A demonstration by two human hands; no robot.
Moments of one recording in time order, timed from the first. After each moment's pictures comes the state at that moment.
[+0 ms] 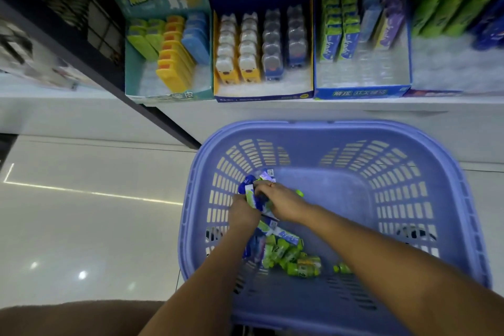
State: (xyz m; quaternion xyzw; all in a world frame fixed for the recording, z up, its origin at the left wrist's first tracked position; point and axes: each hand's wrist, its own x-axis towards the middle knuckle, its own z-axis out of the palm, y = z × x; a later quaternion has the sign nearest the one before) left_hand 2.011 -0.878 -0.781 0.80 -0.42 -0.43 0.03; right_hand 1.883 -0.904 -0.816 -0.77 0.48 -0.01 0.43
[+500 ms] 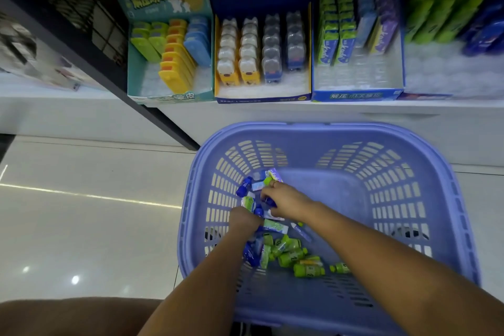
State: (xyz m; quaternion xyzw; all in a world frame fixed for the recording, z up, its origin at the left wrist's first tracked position) left_hand 2.011 -0.875 -0.786 0.79 -0.41 -0.43 -0.12; right_hand 1.875 -0.907 -0.808 -0.78 0.49 0.04 0.40
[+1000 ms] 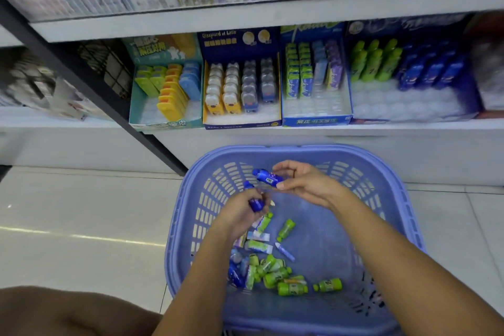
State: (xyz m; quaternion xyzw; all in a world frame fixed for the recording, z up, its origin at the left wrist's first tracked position) left_hand 1.969 -0.898 -0.682 0.56 -0.16 -0.75 0.31; right_hand 1.798 -0.927 -0.699 -0.30 0.41 -0.35 0.79
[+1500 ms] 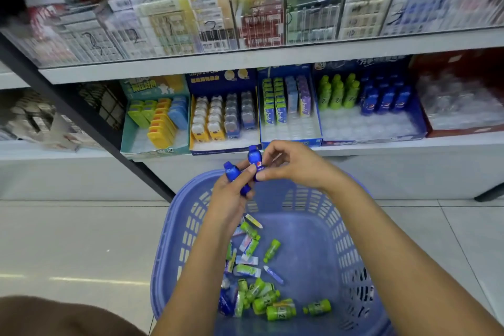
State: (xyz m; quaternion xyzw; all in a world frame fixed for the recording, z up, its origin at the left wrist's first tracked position) left_hand 1.938 -0.914 -0.606 0.46 -0.32 -0.68 0.48; right_hand 1.775 -0.932 -0.574 -0.61 0.50 -0.33 0.52
